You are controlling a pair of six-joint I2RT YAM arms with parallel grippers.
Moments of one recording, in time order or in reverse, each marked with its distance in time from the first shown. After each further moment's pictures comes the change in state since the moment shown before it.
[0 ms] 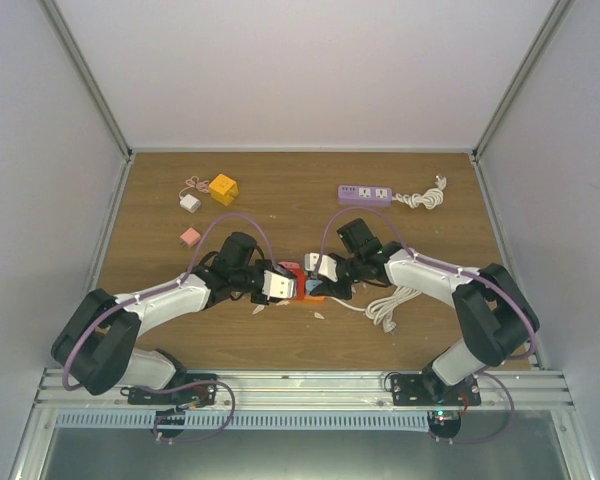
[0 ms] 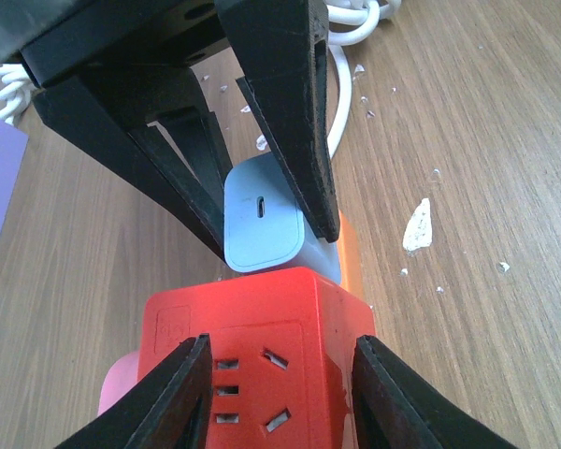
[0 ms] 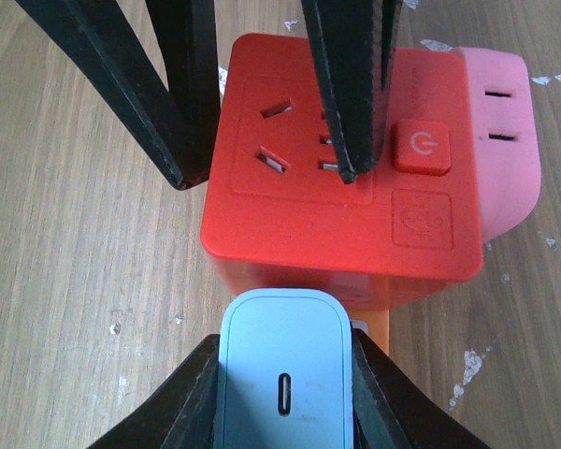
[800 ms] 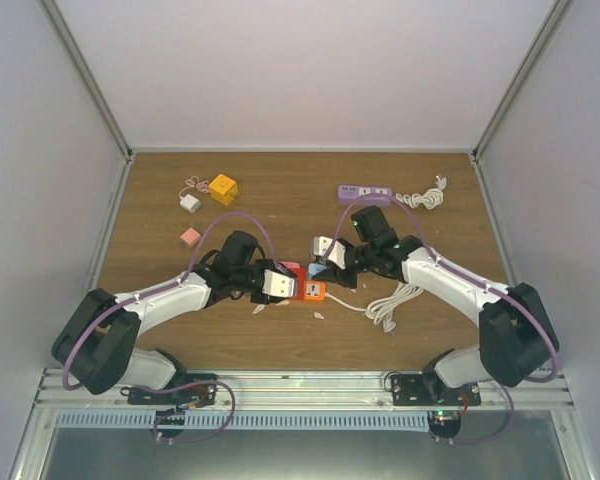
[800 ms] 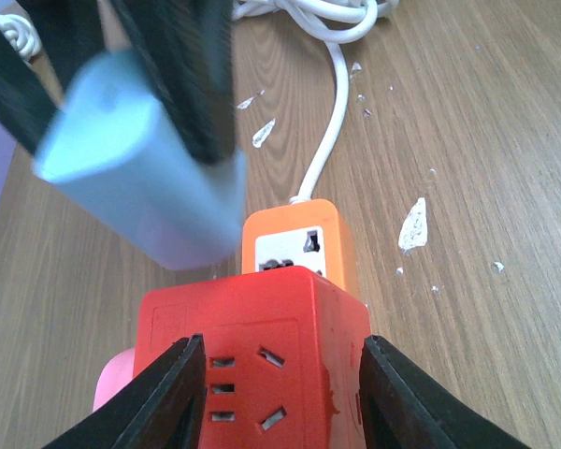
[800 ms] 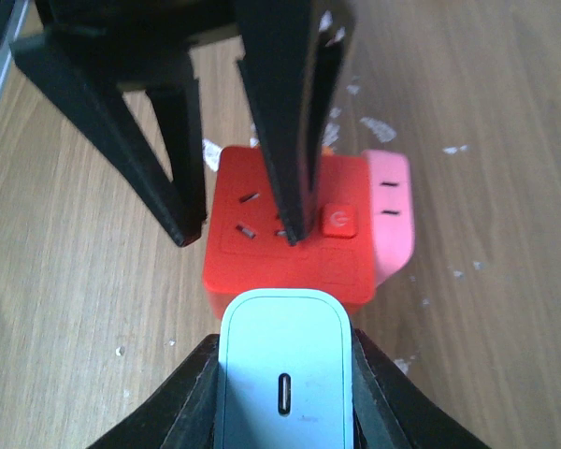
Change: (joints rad) left arm -0.001 0.003 0.018 -0.031 -0.006 -0.007; right arm -0.047 -0.132 0.038 -0.041 -0.038 0.035
